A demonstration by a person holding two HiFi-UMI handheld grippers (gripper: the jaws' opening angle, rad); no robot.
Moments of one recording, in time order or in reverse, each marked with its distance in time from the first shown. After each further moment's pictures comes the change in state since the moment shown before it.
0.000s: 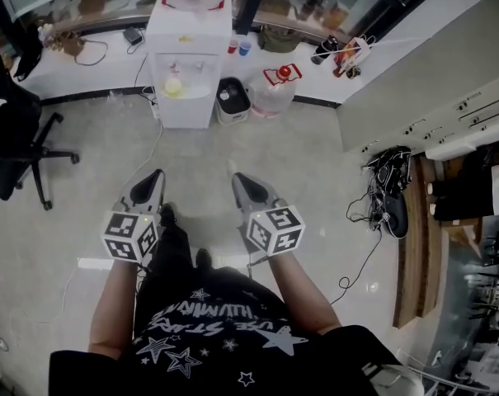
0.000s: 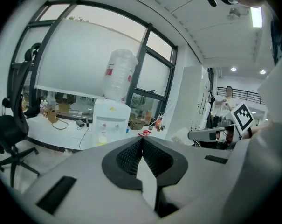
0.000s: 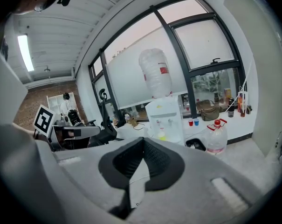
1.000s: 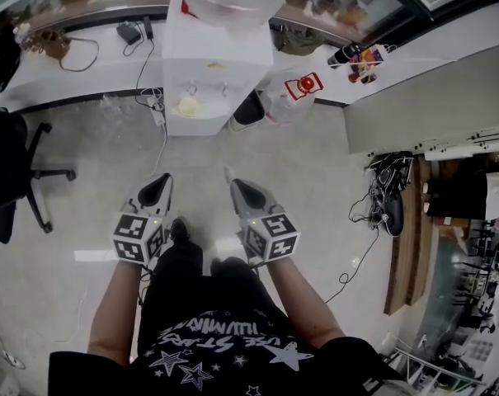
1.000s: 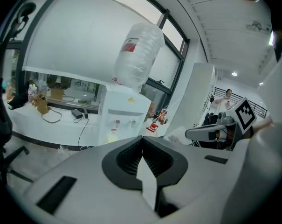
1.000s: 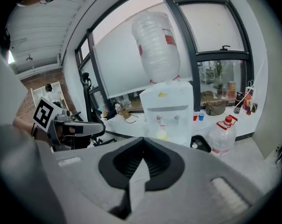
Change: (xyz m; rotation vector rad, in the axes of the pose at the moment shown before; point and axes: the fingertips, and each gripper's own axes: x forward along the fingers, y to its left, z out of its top) left arm 0.145 0.213 0.022 -0.074 0.150 -0.104; right arm 0.254 -0.008 0.028 0.007 0.168 -0.096
